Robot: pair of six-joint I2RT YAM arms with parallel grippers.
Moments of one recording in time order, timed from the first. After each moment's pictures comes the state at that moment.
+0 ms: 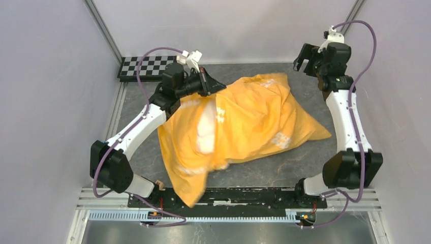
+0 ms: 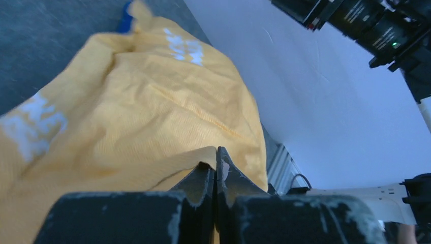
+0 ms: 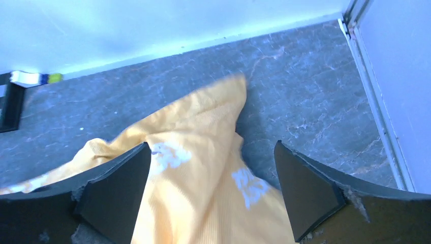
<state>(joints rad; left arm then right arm) -0.43 1.44 1.24 0.06 0.53 -0.66 -0.06 1.50 1.49 -0.41 -0.03 0.21</state>
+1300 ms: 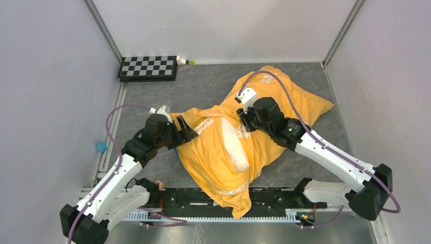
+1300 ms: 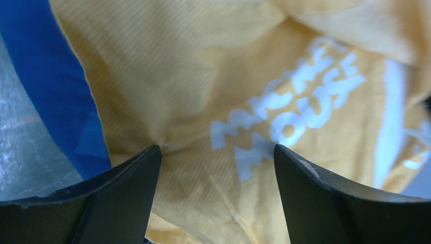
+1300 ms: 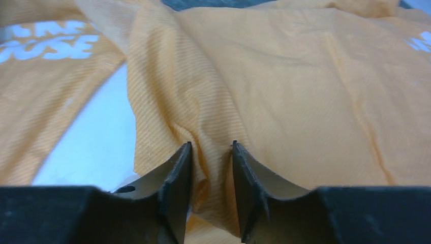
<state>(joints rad) -0.46 0.82 0.73 -0.55 0.11 -0.77 0.79 1.17 1.04 -0.41 0.13 -0.06</state>
